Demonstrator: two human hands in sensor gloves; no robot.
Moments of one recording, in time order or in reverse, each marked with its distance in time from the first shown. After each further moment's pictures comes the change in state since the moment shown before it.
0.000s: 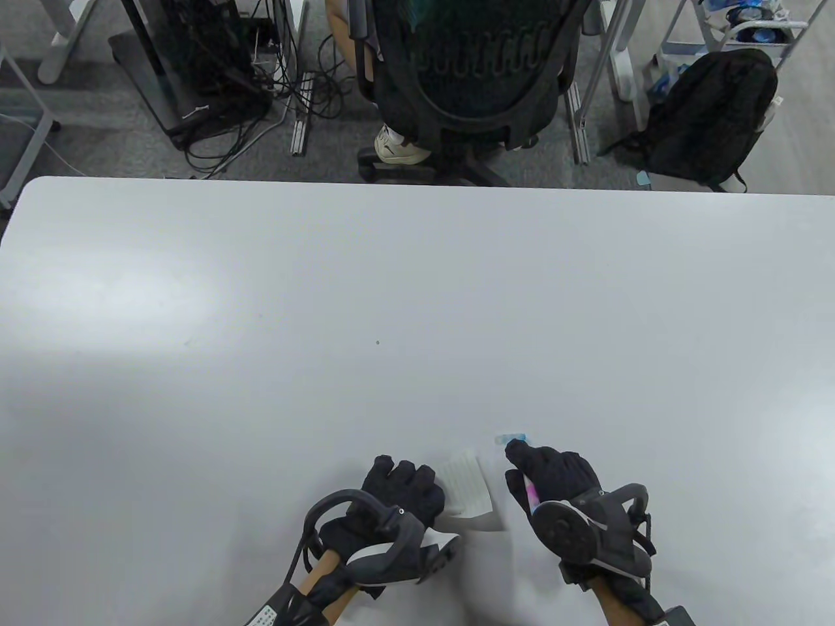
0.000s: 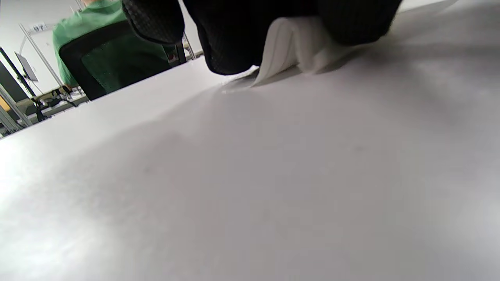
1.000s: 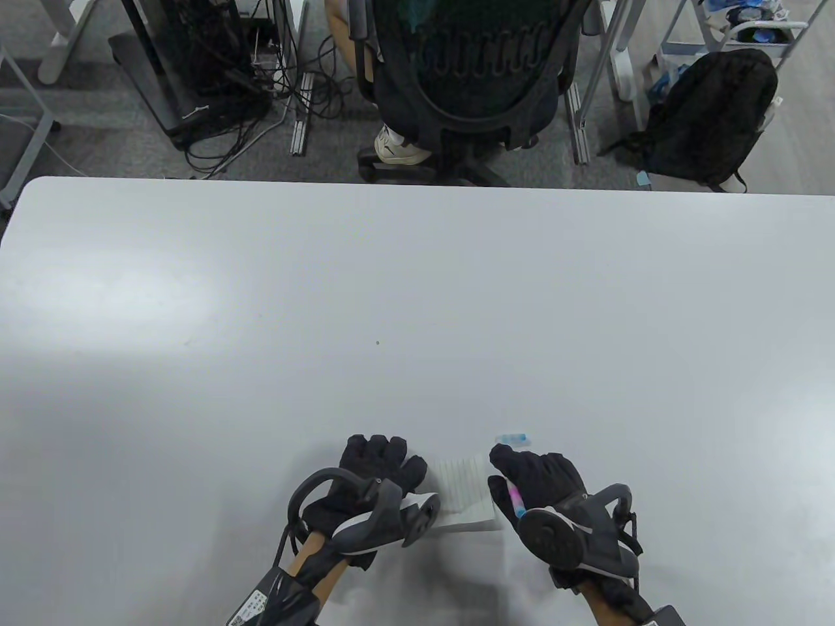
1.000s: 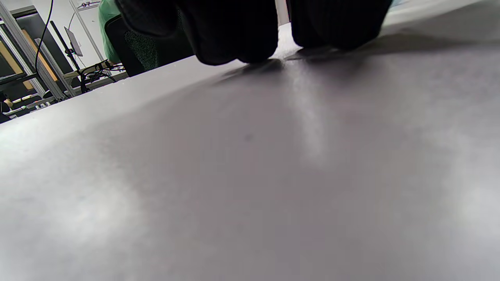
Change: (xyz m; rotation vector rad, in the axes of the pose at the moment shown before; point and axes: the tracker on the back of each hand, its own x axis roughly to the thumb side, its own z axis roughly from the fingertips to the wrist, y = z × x) left_hand -0.031 -0.011 -0.013 -0.028 0.145 0.057; right_hand 0.017 0.004 -0.002 0.026 -0.073 -0.009
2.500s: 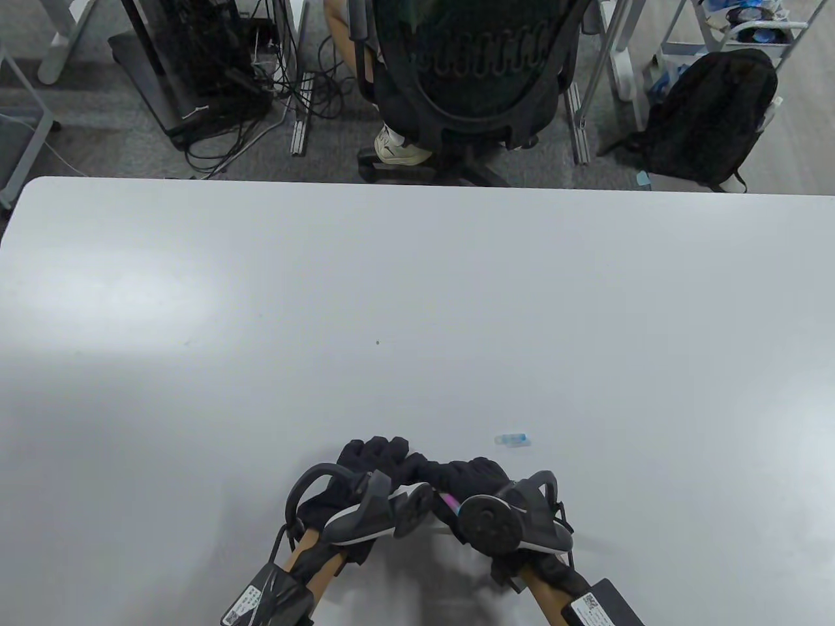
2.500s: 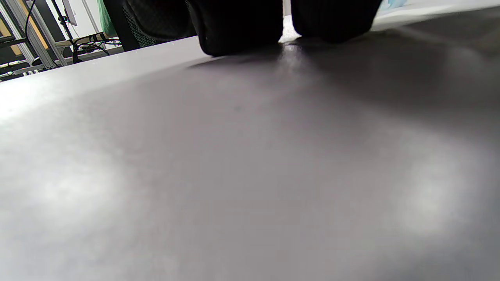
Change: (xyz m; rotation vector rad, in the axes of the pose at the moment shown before) left_hand -0.009 -0.005 -0.002 -0.041 -0.007 0.095; right_hand 0.047 0.035 -0.036 0.095 -0.115 -0.191
